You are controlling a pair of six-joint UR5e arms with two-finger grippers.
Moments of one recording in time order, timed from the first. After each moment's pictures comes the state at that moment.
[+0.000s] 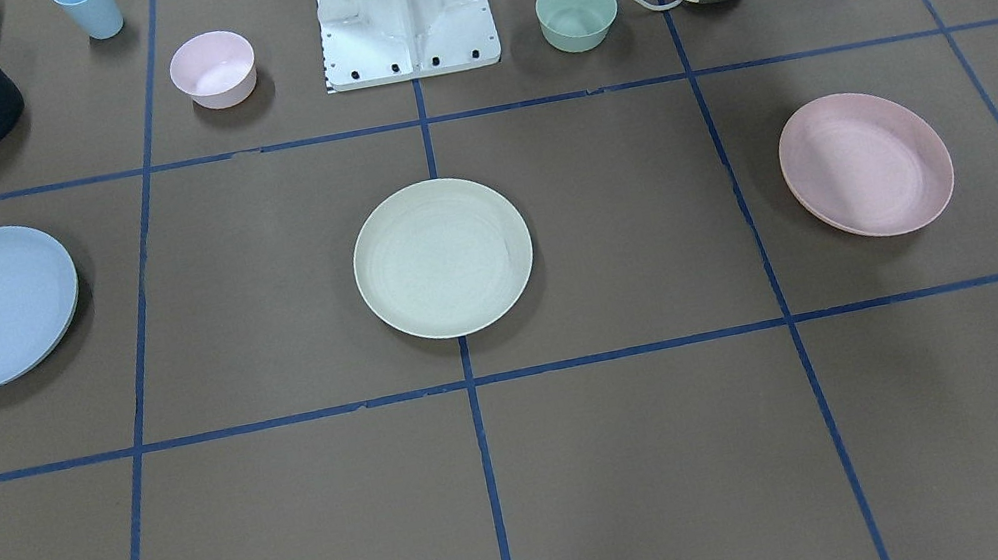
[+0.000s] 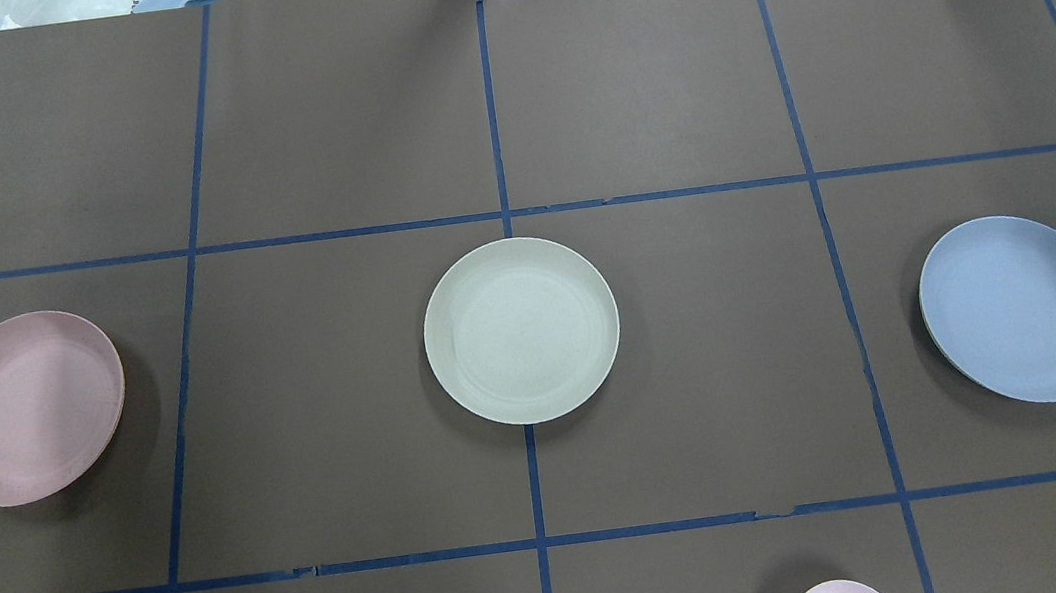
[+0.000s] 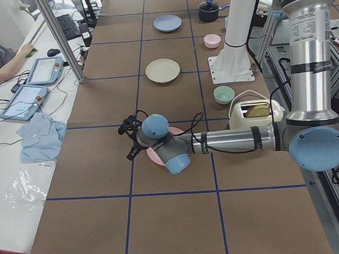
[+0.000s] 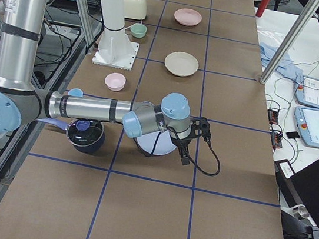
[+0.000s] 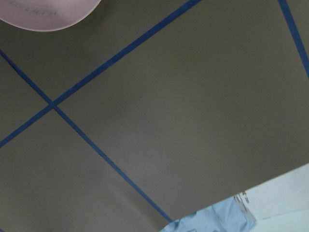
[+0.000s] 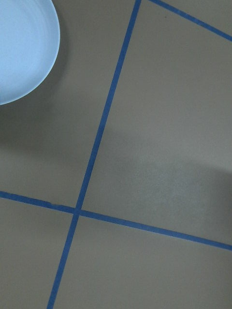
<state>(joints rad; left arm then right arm) -1.26 -1.50 -1.51 -2.68 -2.29 -0.36 1.49 -1.69 1.77 -1.21 2.33 0.10</state>
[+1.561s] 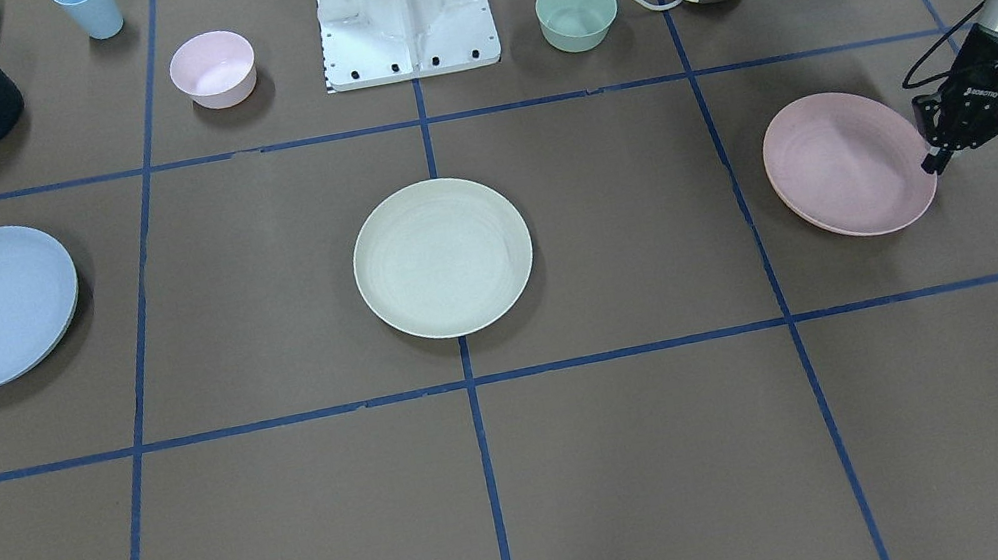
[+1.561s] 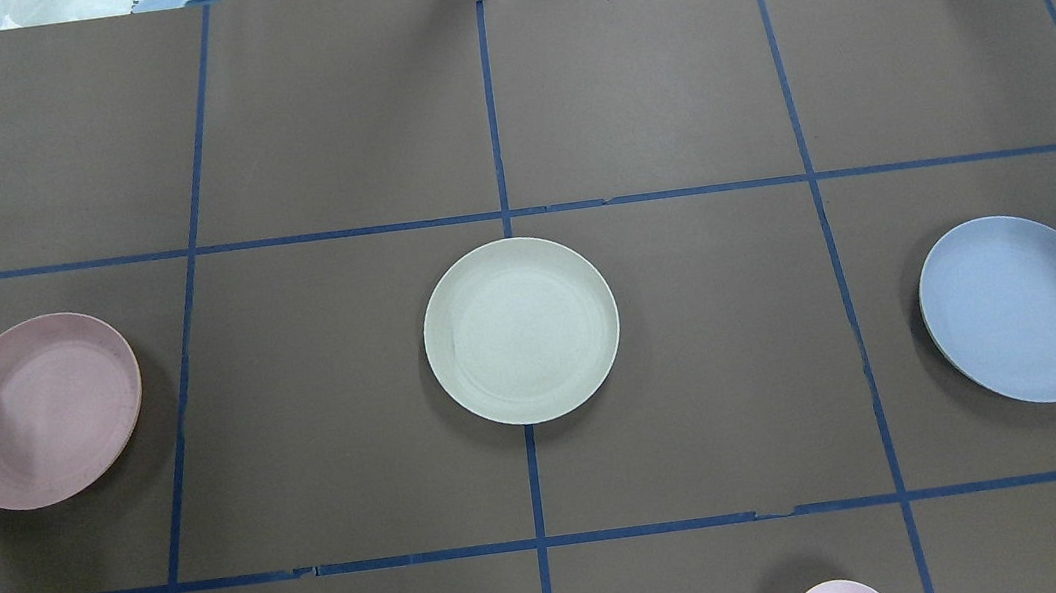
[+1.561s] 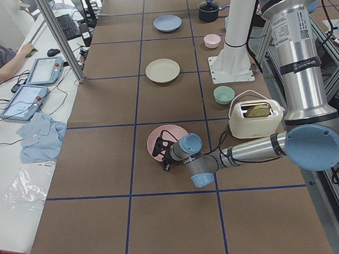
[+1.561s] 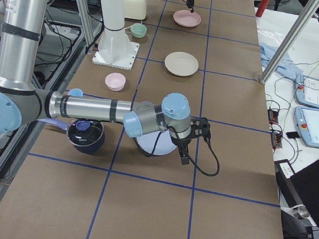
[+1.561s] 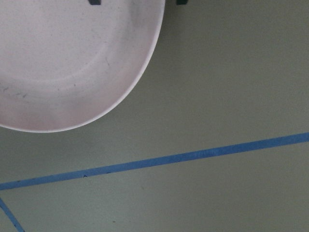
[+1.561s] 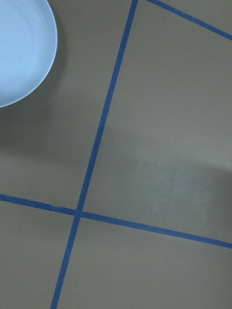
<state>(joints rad) -0.89 -1.38 -1.41 -3.01 -1.92 -0.83 1.49 -1.69 1.77 -1.21 2.33 0.11</state>
